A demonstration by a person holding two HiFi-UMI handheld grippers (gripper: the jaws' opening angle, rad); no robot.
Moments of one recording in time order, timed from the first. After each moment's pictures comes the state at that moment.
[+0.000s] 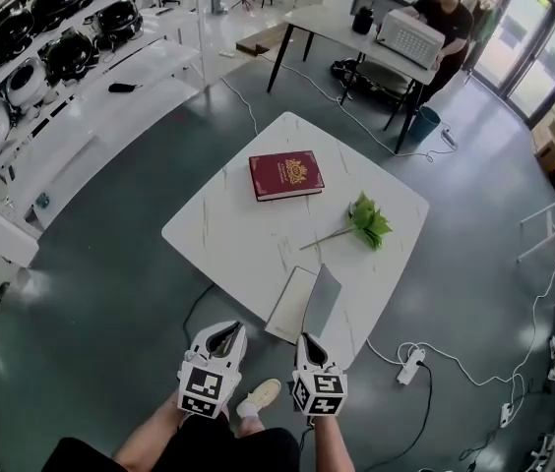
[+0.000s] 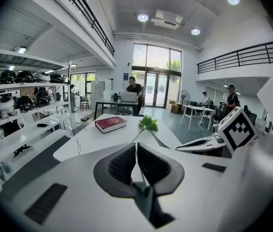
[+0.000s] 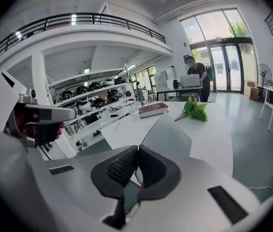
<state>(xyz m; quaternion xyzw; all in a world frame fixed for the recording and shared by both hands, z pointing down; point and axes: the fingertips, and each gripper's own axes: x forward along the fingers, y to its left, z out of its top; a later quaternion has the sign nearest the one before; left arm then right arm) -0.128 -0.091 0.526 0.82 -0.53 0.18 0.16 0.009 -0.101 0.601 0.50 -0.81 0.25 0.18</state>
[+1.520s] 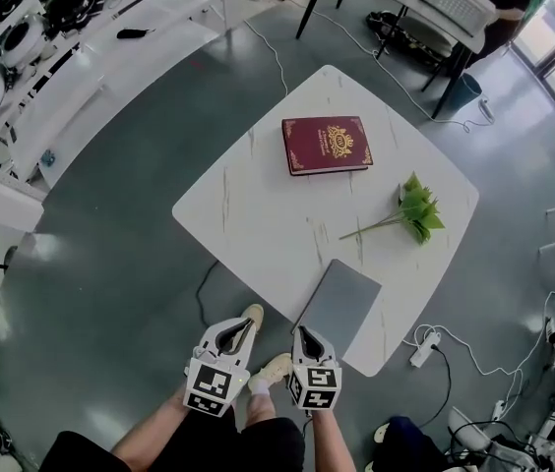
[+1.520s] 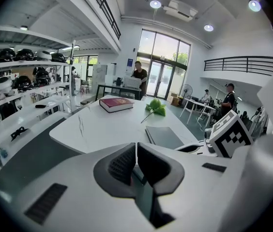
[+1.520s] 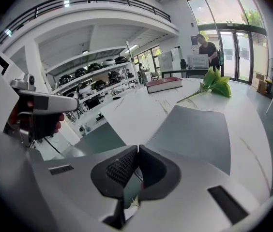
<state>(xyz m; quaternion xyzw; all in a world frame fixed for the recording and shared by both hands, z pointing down) -0.184 -0.140 0.625 0.80 -0.50 0.21 0.24 -0.076 -0.140 0.711 0.45 -0.80 0.30 0.27</state>
